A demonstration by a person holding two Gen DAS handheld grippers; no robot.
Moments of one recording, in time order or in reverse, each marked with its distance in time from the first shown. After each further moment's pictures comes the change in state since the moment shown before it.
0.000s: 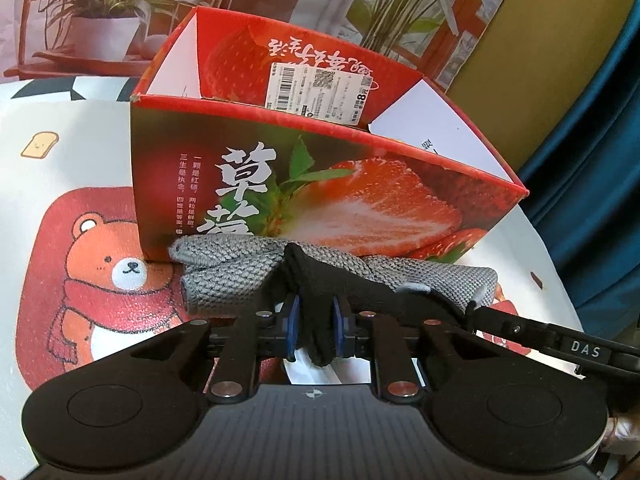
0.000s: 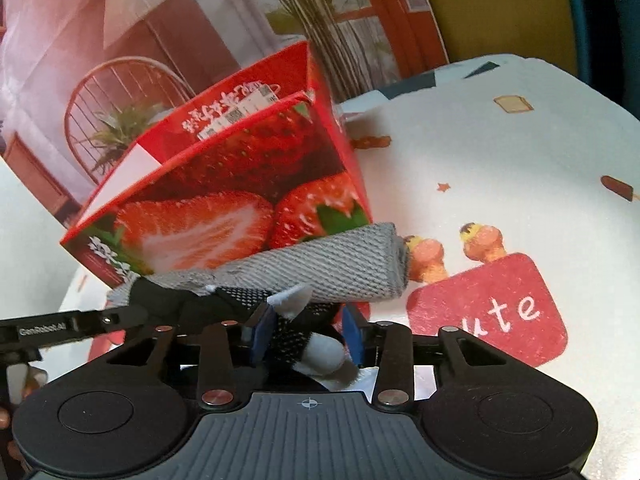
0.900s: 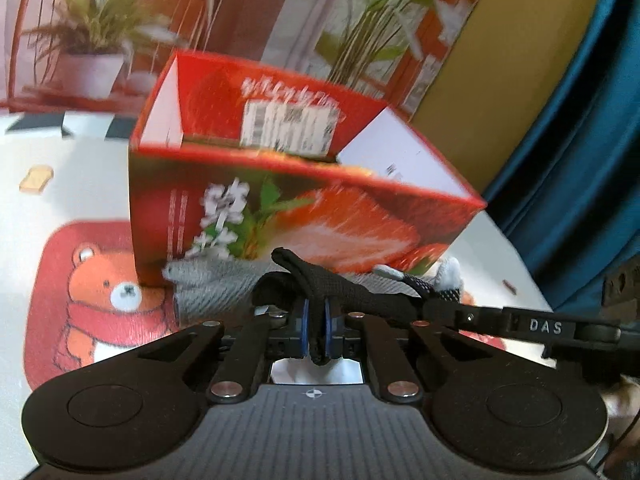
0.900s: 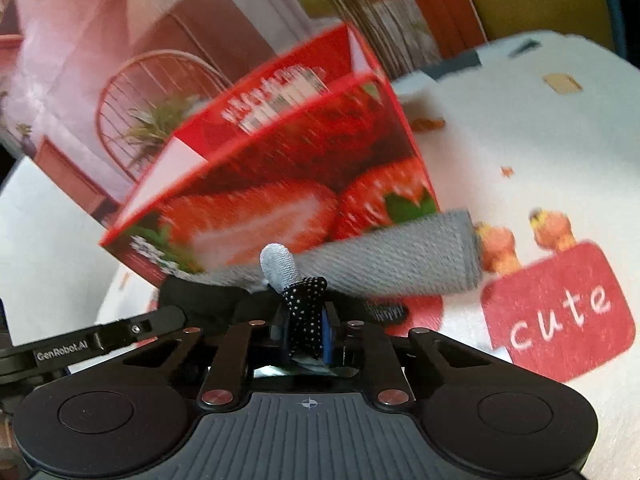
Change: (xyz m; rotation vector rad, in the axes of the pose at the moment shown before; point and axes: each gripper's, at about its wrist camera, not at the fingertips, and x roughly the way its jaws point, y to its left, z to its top) left arm -0.039 -0.014 -0.006 0.074 -0.116 -0.059; right arm 0.008 0.023 0.008 0.014 0.029 0.141
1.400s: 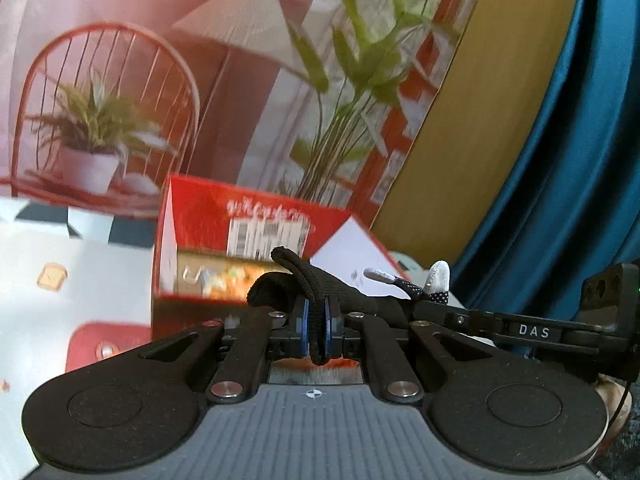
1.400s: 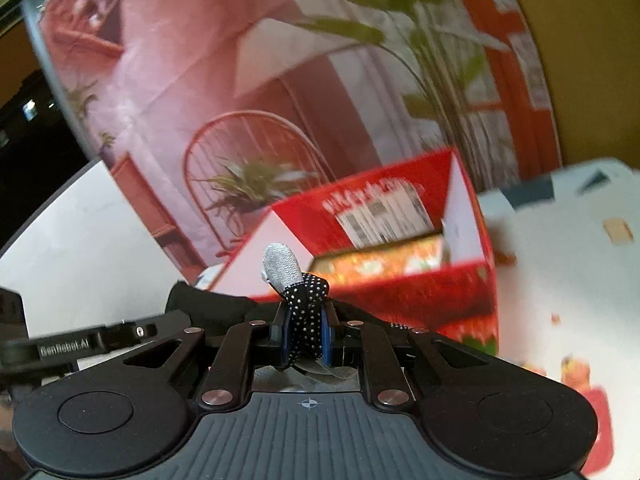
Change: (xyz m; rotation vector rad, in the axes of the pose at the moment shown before) left arm -0.064 -0.012 0.039 0.026 -0.233 -0.039; right arm -0.048 0.053 0.052 -0.215 -0.156 0.136
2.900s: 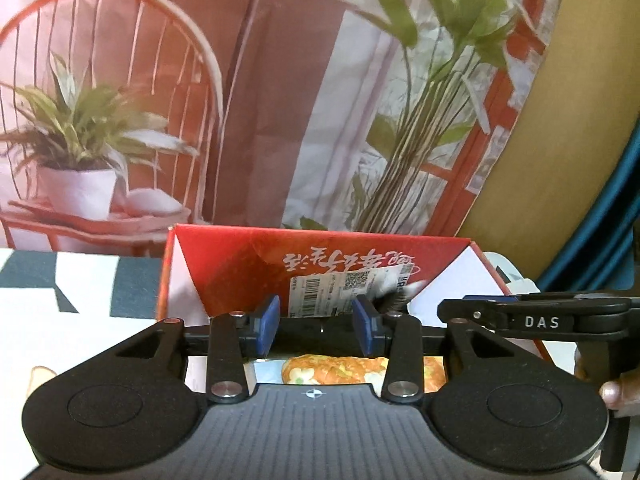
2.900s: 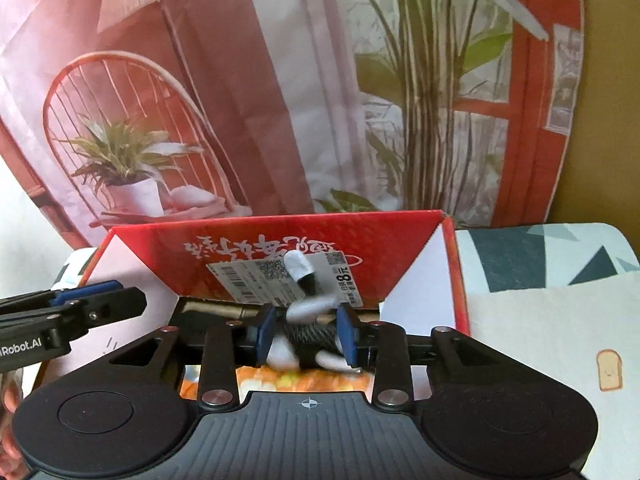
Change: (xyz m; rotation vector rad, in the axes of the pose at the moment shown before) left arm 0.177 0.058 0.096 0.035 0.184 0.165; right arm 0.193 -0.063 0.119 -0.053 0.254 -0.311
